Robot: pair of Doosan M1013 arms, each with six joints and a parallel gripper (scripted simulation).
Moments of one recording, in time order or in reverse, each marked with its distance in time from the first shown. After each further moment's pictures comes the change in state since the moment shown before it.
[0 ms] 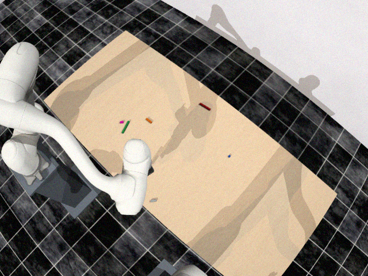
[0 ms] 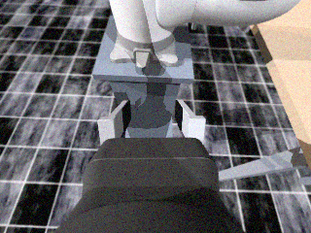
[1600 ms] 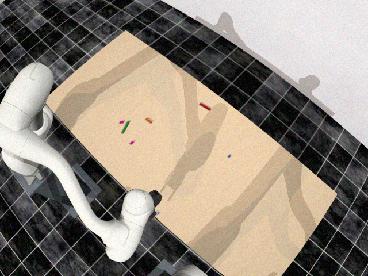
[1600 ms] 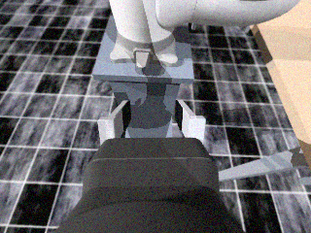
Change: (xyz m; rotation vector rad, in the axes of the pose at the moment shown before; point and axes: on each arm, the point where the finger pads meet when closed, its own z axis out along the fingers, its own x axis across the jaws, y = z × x) left arm -0.070 0.188 0.001 0.002 0.010 1.331; right arm 0.000 0.000 0.000 0.000 0.000 0.000
